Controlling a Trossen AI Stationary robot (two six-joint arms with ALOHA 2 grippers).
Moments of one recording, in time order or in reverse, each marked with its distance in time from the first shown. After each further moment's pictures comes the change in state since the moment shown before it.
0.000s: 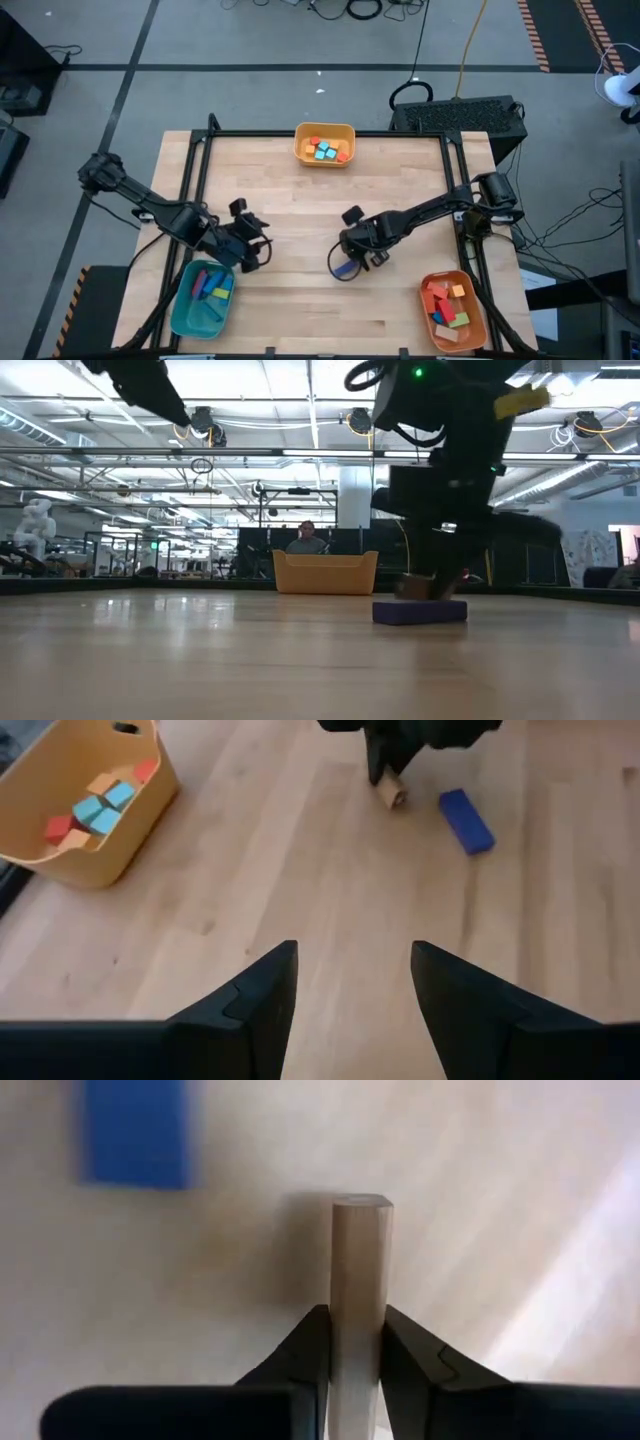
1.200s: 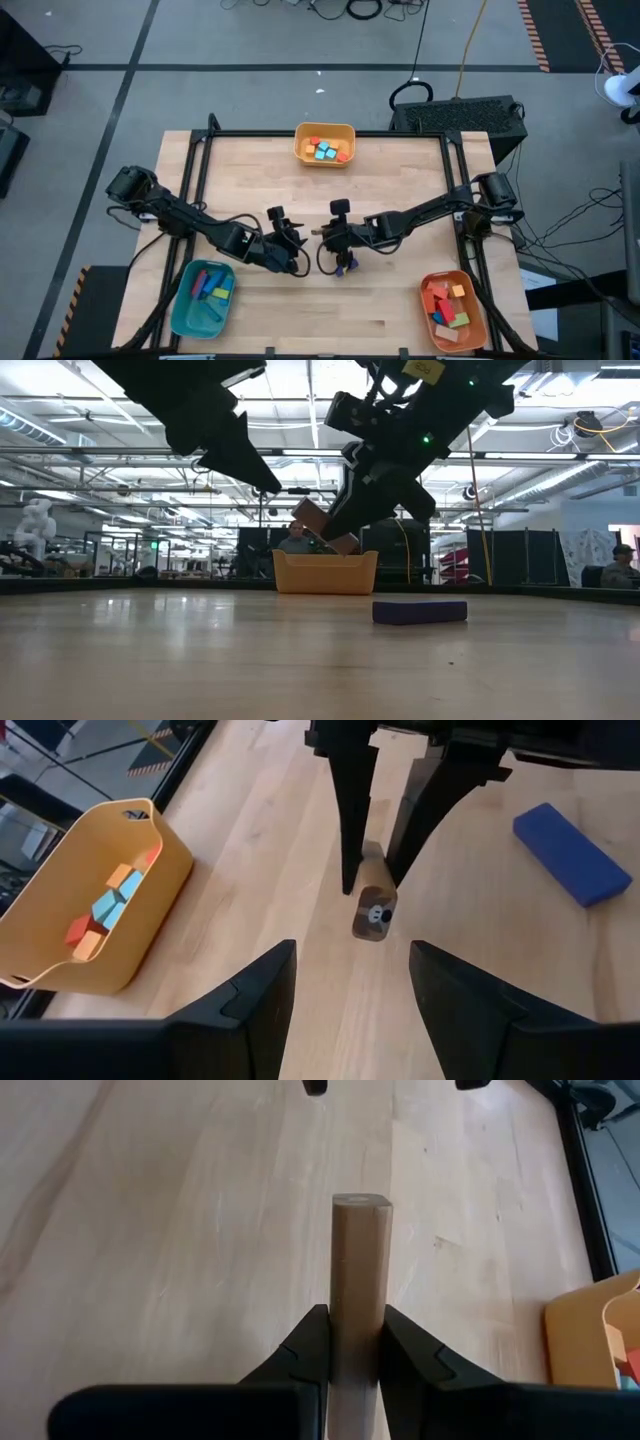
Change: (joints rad) left arm 0.113 0.381 -0.054 0.554 -0.144 0.359; right arm 0.003 -0.001 0.000 0.518 0.177 0.209
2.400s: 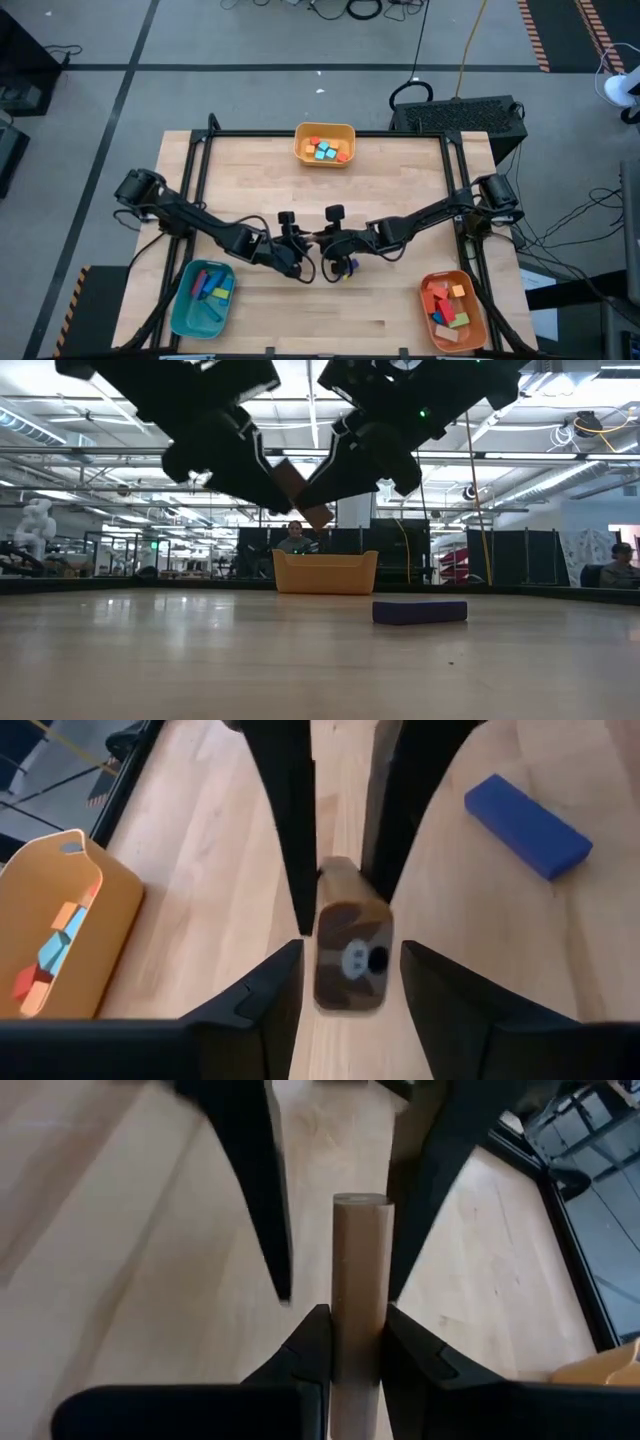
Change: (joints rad) left arm 0.019 0.073 0.001 0.097 0.103 0.156; right arm 0.041 0.000 0.000 0.168 -0.010 -0.030
